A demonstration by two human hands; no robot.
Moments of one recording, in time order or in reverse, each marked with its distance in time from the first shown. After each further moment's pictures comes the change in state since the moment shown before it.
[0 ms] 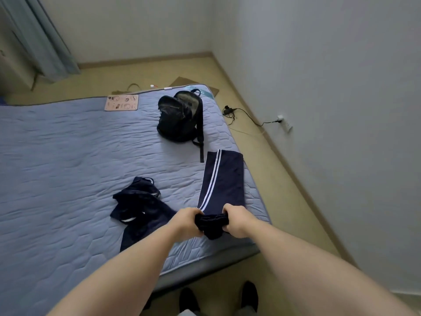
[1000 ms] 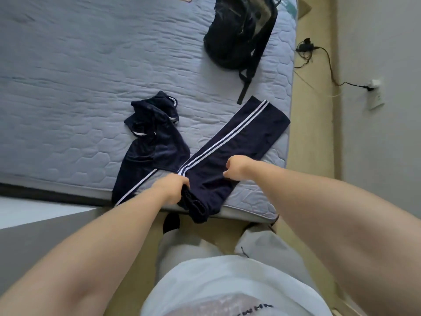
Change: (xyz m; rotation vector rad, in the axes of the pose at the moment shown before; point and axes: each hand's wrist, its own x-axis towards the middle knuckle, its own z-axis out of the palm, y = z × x) left_hand 0.033 -0.041 0.079 0.009 -0.127 -0.394; right_hand 0.167 0.025 0.002 -0.396 -0.372 -0.179
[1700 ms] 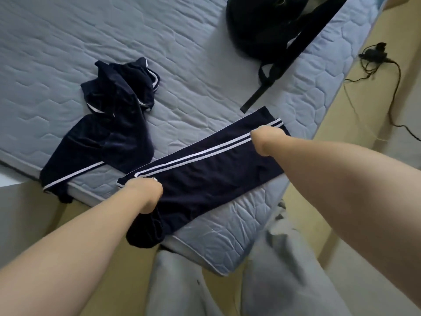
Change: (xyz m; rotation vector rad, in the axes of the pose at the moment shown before) left_hand 0.225 0.071 0.004 0.227 -0.421 -0.271; right_hand 0.312 0.185 -0.157 -0.694 0.053 -0.213
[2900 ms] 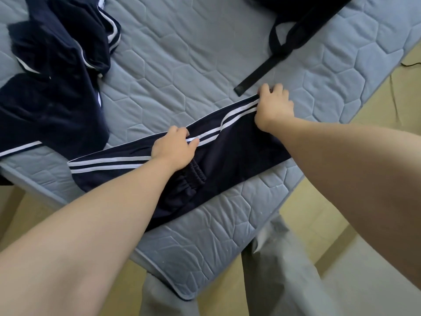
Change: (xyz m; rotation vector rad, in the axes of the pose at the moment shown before) left_hand 0.214 0.106 -0.091 -0.855 0.537 -0.262; right_hand 0.167 0.074 0.060 0.348 0.287 0.119
